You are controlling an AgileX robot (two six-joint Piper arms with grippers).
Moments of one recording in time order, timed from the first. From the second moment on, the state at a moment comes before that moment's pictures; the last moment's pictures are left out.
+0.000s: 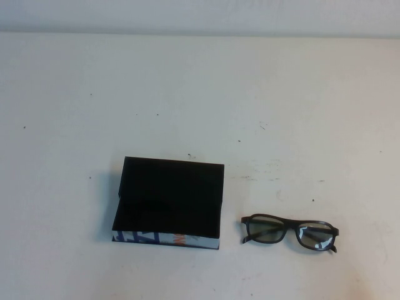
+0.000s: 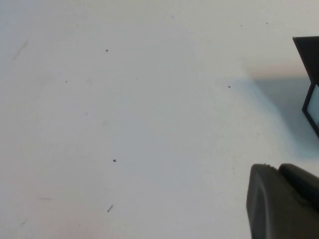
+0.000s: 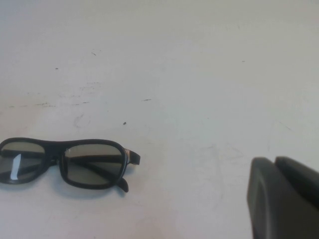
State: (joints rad) right arm 0.03 -0.01 0.03 0.25 0.36 -0.10; left arm -0.17 -0.01 0.03 0.05 0.39 -0.01
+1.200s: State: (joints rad) right arm 0.03 -0.01 0.02 1.06 0.17 -0.10; left arm -0.17 -0.01 0.03 0.05 0.39 -0.01
